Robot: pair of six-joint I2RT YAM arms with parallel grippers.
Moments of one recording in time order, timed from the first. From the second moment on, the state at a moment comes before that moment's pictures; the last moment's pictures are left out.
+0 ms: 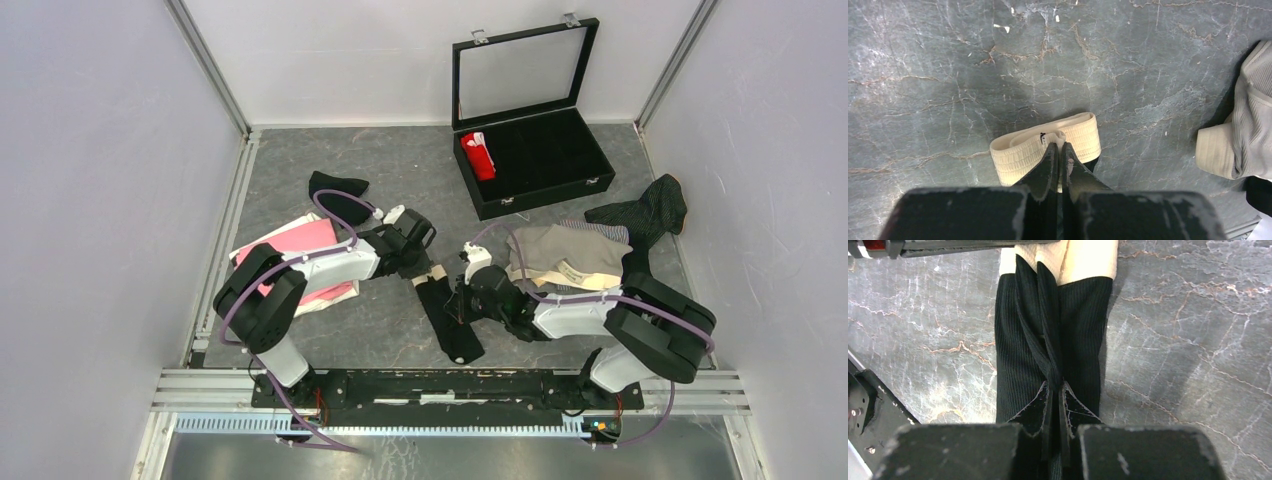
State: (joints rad) left arm -0.74 1.66 0.94 -0.28 -0.14 -1.06; right arm 0.96 1.48 0.44 0.38 0.06 0.63
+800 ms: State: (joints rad) left arm -0.77 1.70 0.91 -0.10 -0.10 -1.06; right arm 0.96 1.55 0.42 0.54 0.02 0.68
